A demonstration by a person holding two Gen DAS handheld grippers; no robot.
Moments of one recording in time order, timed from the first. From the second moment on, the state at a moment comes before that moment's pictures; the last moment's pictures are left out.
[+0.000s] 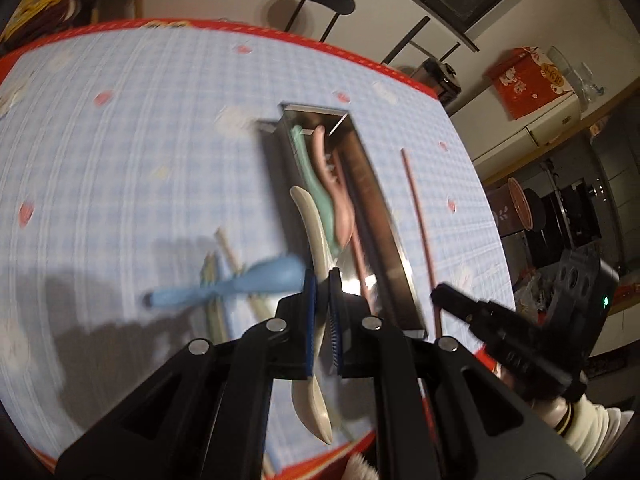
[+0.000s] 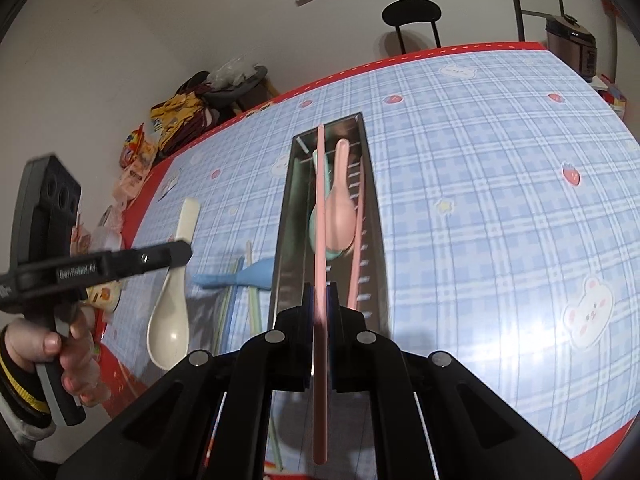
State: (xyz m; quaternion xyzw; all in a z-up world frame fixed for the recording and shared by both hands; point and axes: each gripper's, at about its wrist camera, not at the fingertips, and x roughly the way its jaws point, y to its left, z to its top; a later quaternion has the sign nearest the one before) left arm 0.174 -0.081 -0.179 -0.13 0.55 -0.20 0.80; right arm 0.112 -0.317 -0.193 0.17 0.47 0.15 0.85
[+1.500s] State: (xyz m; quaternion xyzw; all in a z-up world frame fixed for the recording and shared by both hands) left arm 0.302 -0.145 -0.188 -0.10 0.52 -0.22 0.82; right arm 0.166 -0.291 -0.202 0.10 0.50 0.11 0.85
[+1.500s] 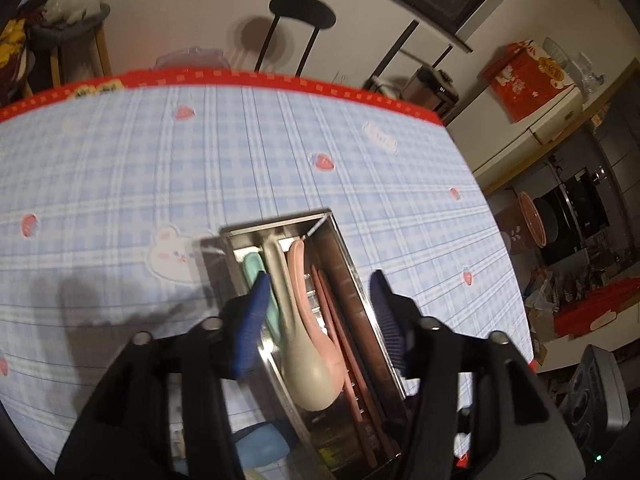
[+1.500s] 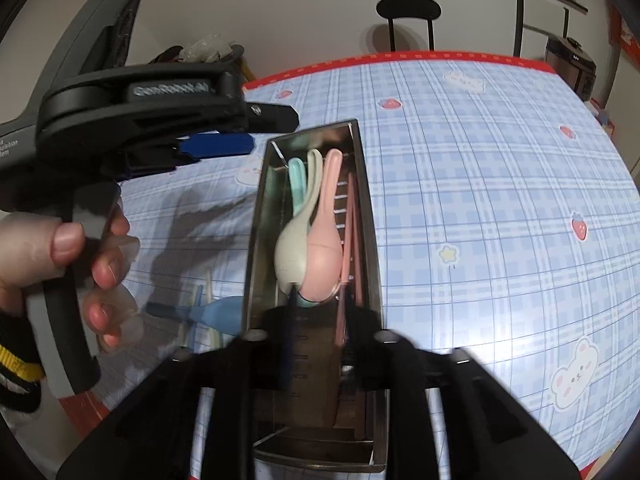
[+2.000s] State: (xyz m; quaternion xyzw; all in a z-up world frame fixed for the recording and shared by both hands) left arm 0.234 -0.063 -0.144 -0.07 0.49 -0.16 0.86; right arm 0.123 -0.270 -0.178 0.06 0.47 0.13 0.87
